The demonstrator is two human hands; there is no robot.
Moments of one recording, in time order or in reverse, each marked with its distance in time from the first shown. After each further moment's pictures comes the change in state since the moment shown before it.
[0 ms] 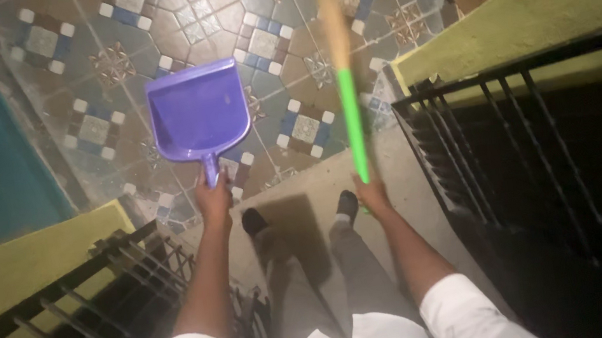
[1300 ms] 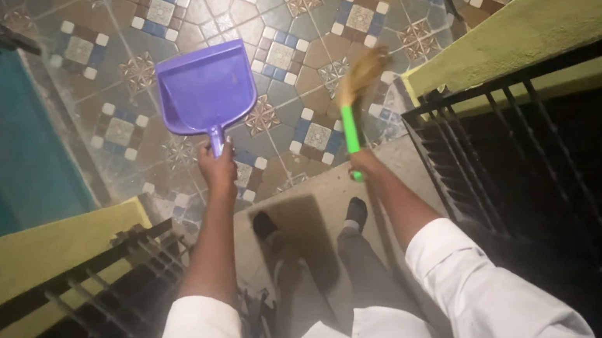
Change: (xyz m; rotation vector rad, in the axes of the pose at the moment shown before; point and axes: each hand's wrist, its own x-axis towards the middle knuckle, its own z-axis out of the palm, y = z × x) left_hand 0.030 0.057 0.007 -0.130 0.069 0.050; right_hand 0.088 -0.048 0.035 0.370 -0.329 0.244
